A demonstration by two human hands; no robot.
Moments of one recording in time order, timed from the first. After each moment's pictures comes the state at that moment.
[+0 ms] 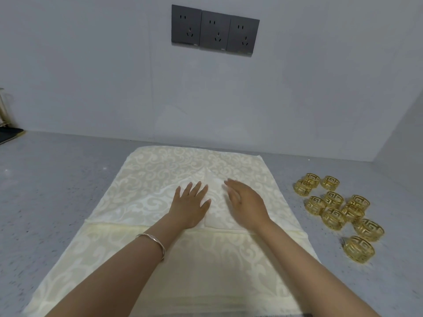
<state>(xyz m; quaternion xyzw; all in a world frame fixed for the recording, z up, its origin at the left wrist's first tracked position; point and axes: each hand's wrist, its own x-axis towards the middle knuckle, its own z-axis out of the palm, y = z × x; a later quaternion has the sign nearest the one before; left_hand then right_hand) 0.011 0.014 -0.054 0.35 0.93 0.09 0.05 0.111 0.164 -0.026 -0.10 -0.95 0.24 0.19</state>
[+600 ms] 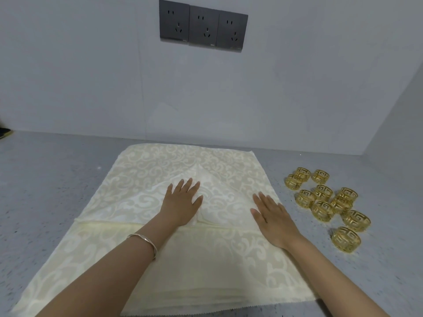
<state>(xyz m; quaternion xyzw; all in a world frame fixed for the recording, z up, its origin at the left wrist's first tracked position) 0.015 0.014 -0.055 0.34 0.93 0.11 0.02 0.179 0.227 -0.054 -0.19 -0.98 0.08 -0.02</state>
